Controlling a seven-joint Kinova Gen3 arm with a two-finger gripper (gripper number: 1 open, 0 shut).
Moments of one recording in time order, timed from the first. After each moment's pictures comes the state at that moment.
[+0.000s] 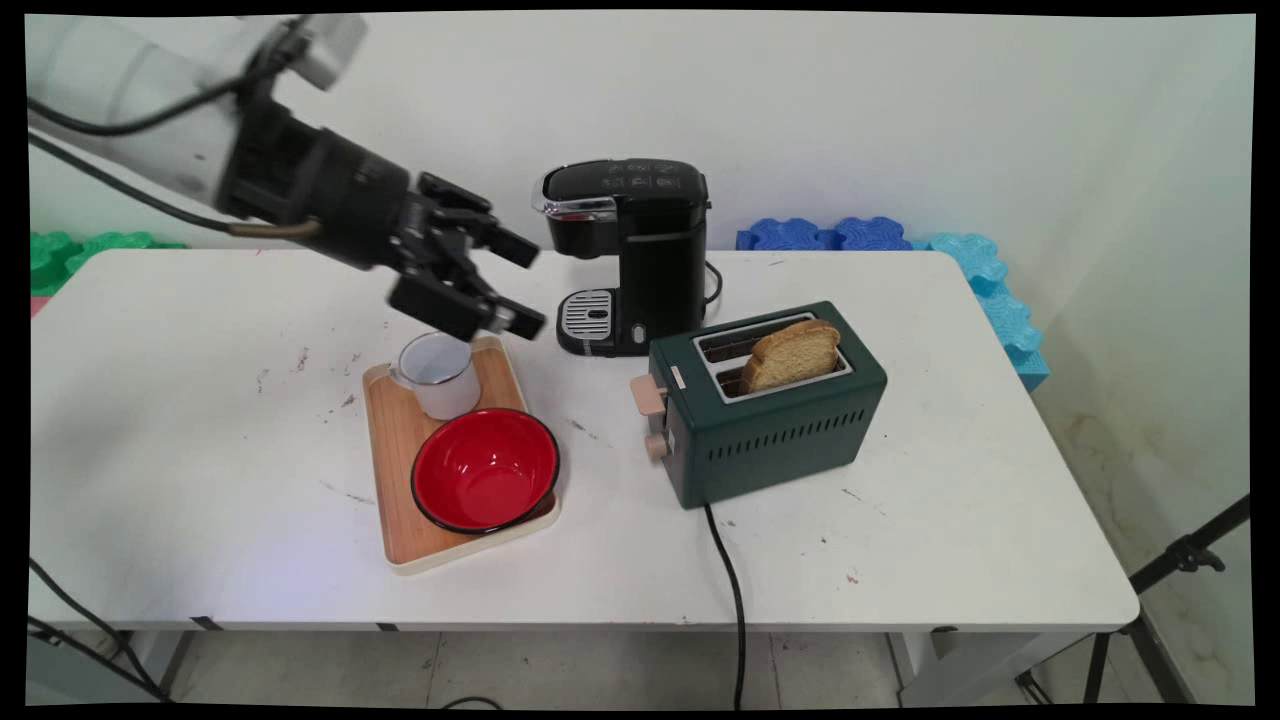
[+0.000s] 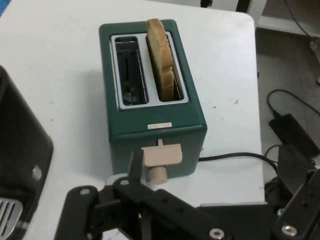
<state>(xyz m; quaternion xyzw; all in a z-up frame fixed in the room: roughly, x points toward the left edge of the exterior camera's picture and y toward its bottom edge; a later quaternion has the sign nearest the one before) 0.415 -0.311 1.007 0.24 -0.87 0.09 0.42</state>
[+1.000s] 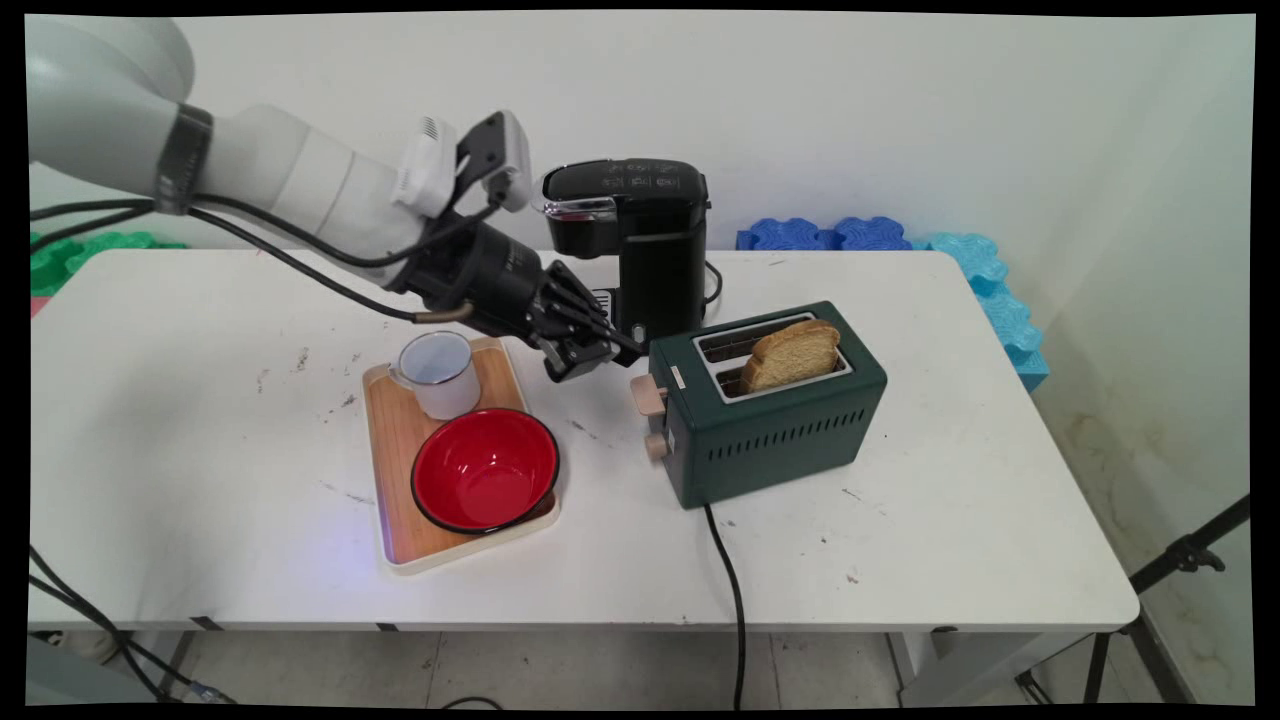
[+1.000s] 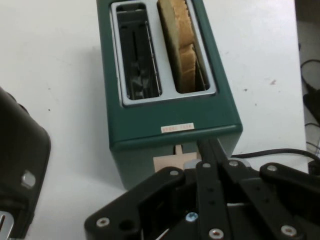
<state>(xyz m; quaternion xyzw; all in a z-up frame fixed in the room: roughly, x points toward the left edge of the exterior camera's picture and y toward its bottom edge) 0.343 -0.342 0.946 0.24 -0.89 0.11 0.37</state>
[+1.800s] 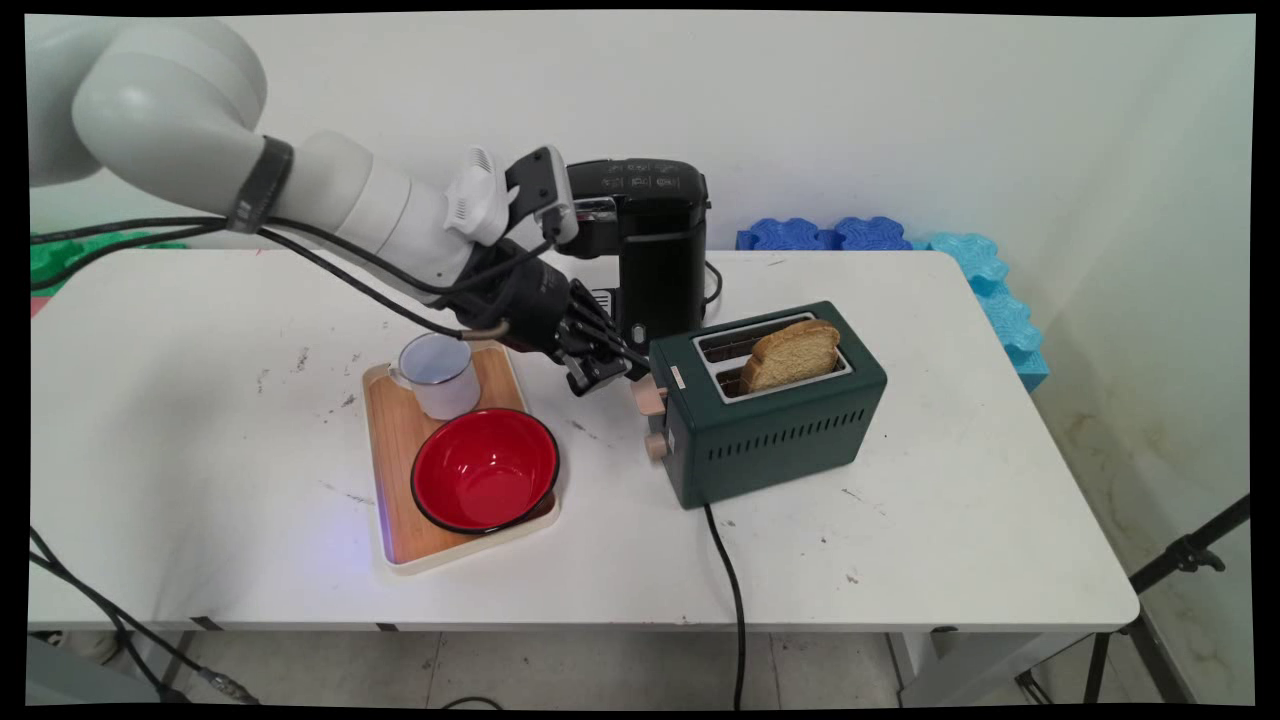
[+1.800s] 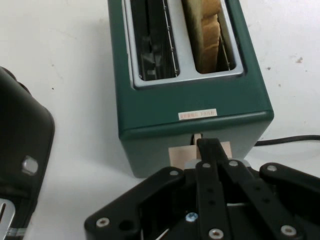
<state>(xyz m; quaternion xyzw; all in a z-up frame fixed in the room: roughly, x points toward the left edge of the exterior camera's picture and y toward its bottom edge) 0.325 -0.359 0.924 0.25 -0.90 0.11 0.33</state>
